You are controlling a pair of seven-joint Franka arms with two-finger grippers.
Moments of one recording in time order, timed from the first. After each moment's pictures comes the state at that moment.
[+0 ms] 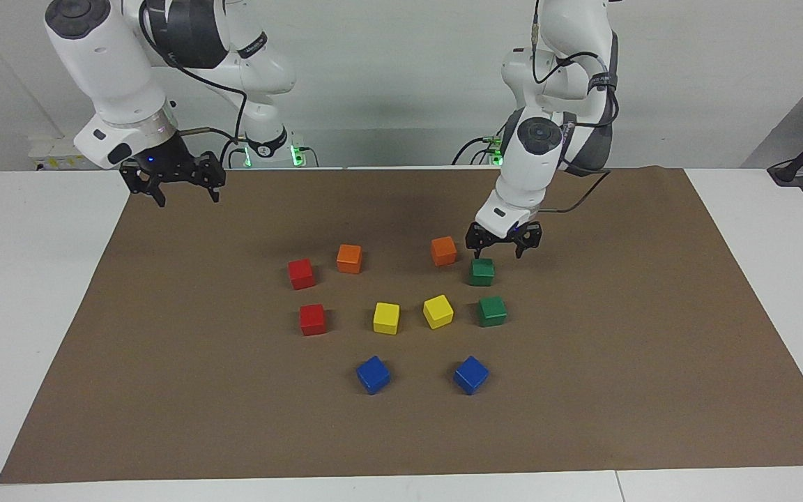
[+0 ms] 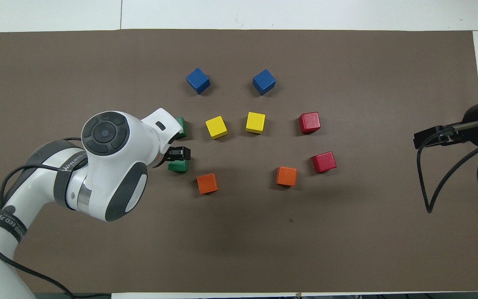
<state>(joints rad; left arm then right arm) -0.45 0.09 -0.01 -2.09 -0.01 2.19 -0.38 -0.08 -0.07 0.10 -1.75 -0.02 1.64 -0.08</state>
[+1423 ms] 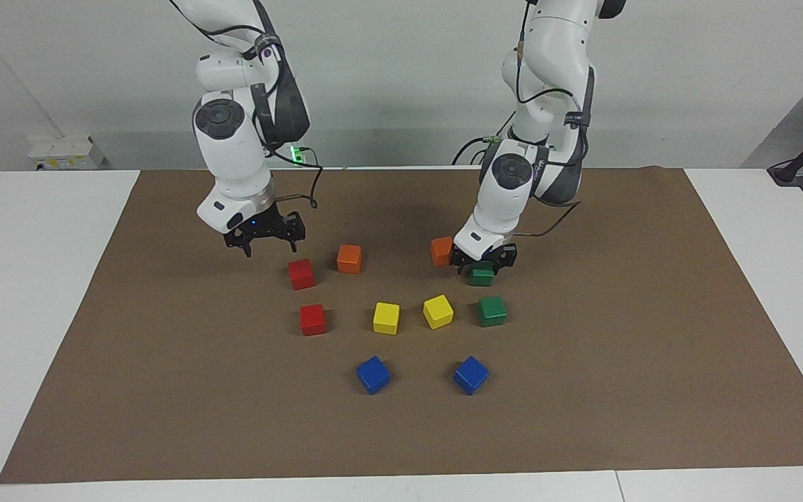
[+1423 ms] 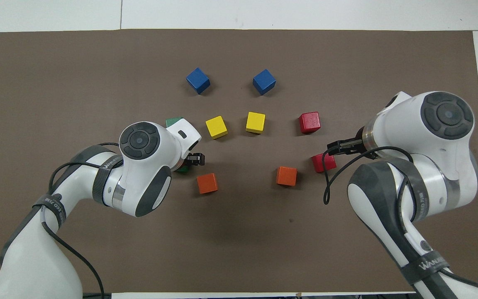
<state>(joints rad) -0.49 0.21 -0.01 -2.11 -0.04 2.32 -0.37 0.12 0.02 0.11 -2.07 -0.01 2.09 0.12</state>
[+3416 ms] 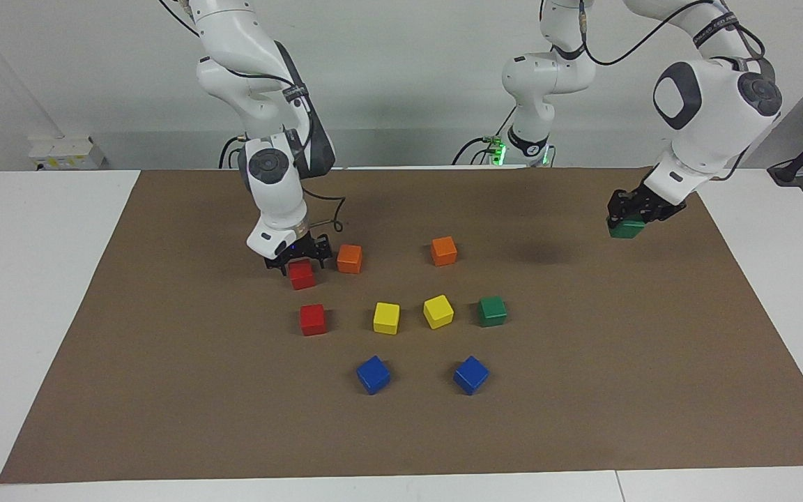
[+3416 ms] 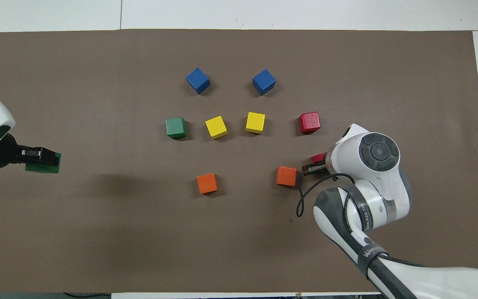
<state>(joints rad) 0.06 -0.07 0.03 -2.06 -0.08 1.91 0.24 0.19 0.12 0.11 -2.29 -0.01 2.40 0.12</state>
